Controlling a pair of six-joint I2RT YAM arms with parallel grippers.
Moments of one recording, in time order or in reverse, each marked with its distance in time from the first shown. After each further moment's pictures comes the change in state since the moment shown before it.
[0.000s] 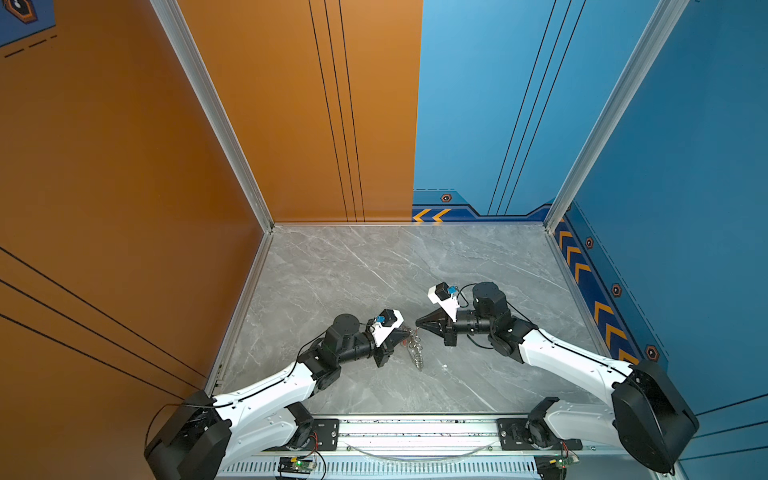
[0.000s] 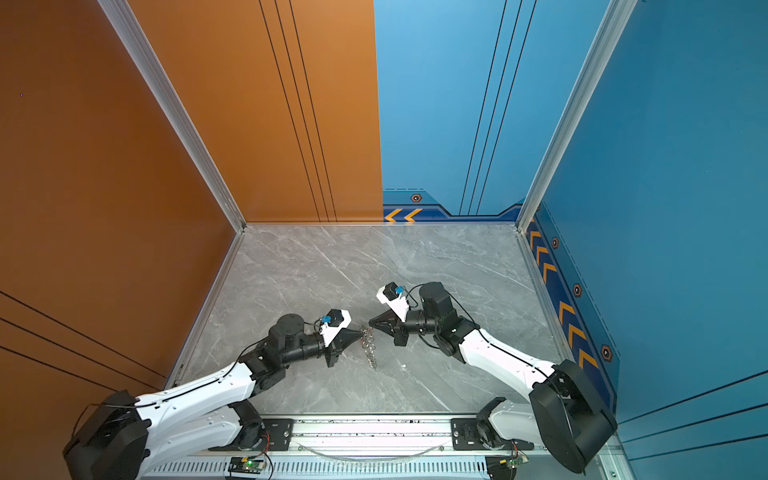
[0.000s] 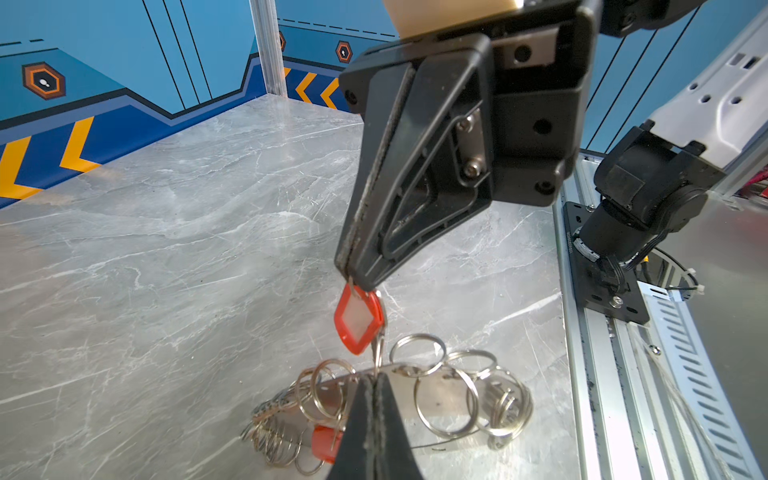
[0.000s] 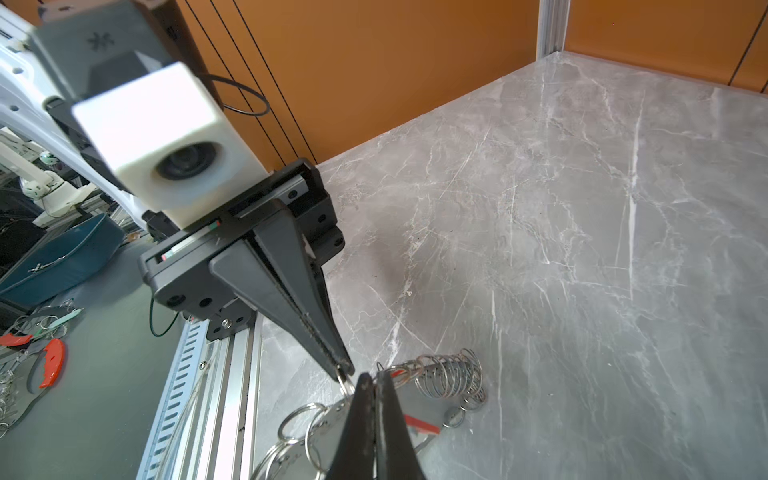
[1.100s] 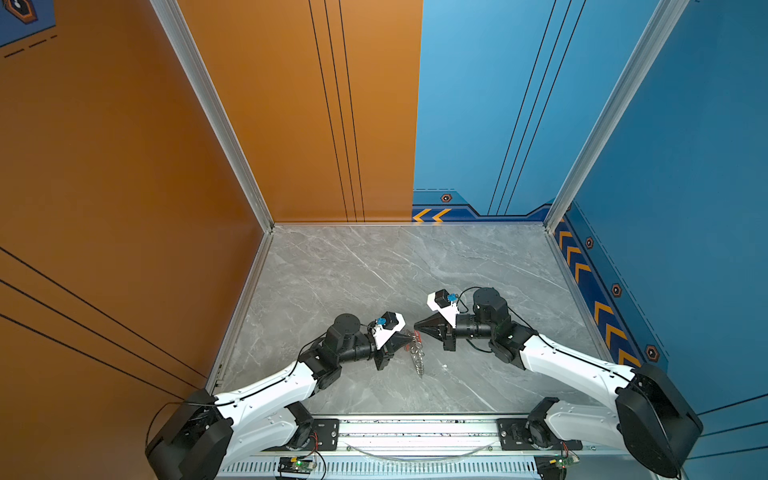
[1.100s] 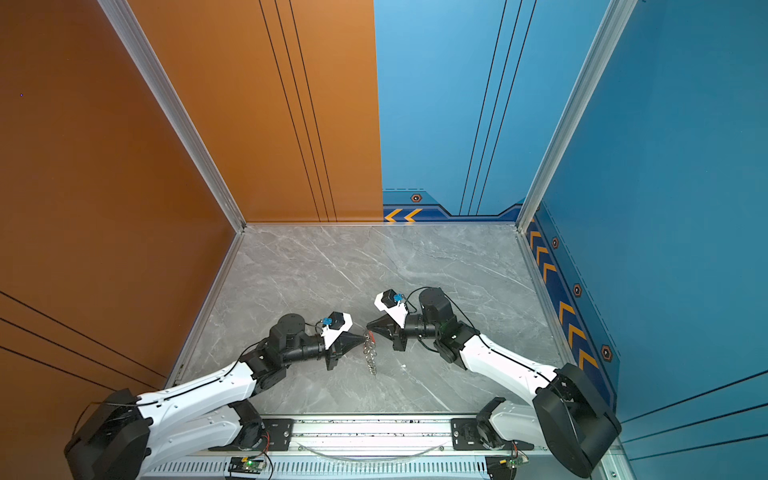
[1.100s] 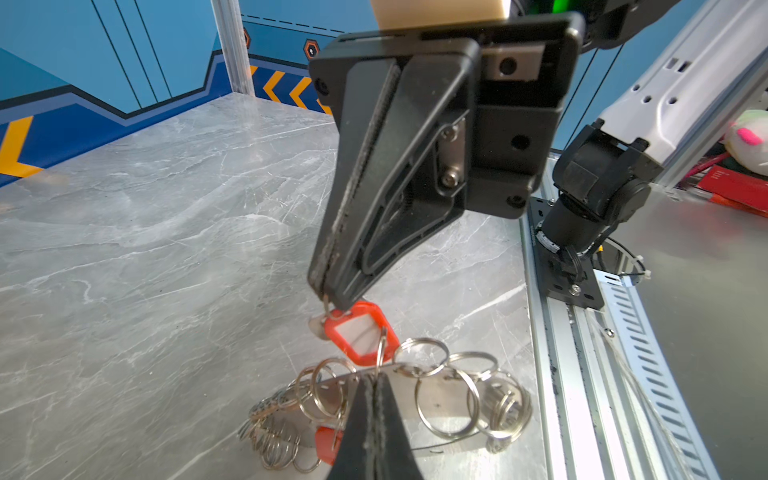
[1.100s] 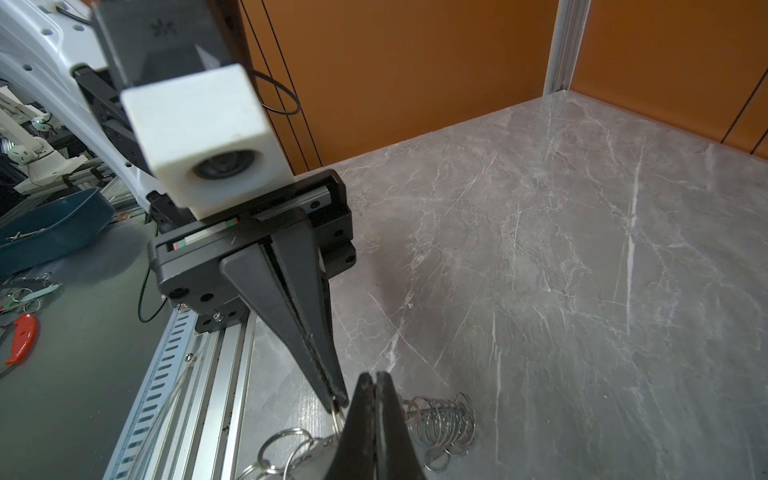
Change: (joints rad) left arm 0.004 0.026 0.007 0.001 0.114 -0.002; right arm 0.034 -0.028 -0.050 0.074 0.009 -0.071
